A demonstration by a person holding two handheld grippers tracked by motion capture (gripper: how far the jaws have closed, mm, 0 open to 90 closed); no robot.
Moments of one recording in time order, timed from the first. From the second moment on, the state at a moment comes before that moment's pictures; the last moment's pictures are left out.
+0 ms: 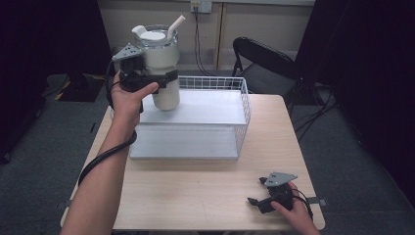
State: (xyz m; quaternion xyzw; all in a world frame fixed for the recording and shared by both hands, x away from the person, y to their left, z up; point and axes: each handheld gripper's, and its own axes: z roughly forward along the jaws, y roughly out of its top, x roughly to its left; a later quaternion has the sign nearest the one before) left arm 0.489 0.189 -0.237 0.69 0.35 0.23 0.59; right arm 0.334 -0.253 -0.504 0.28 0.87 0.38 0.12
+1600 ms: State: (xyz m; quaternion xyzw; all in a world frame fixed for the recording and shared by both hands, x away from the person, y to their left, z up) left arm 0.494 0.181 -0.272 0.68 0.35 0.27 0.59; right arm 0.335 -0.253 -0.504 0.28 0.87 0.38 0.12
